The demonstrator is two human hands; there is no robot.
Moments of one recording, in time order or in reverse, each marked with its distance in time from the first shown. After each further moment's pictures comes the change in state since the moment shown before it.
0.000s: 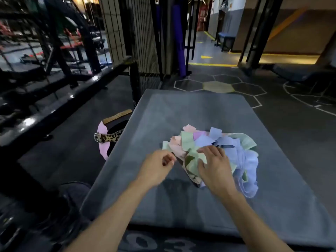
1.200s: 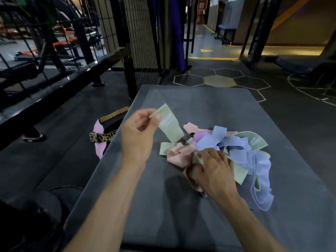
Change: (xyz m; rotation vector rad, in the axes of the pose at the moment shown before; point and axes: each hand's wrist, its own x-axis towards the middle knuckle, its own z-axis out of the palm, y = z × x) left_hand 0.052 0.036 -0.036 -0.701 0.559 0.093; right_hand 0.018 -0.007 0.021 -0.155 -0.072 0.120
